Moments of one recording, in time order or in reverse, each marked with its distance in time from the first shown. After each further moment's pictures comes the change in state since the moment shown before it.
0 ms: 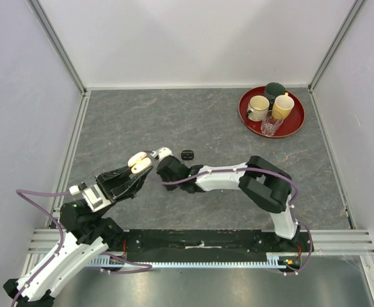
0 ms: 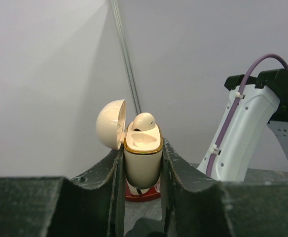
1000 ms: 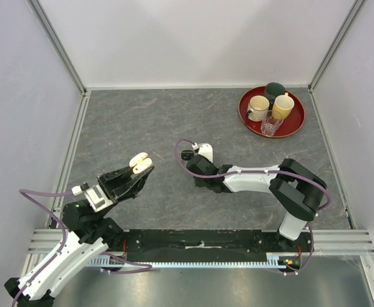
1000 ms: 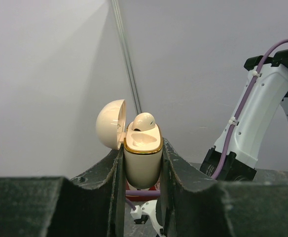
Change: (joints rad) left arm 0.000 0.003 -0.035 0.044 -0.004 0.000; right arm -0.147 -0.319 -0.386 -0.086 0.243 0.324
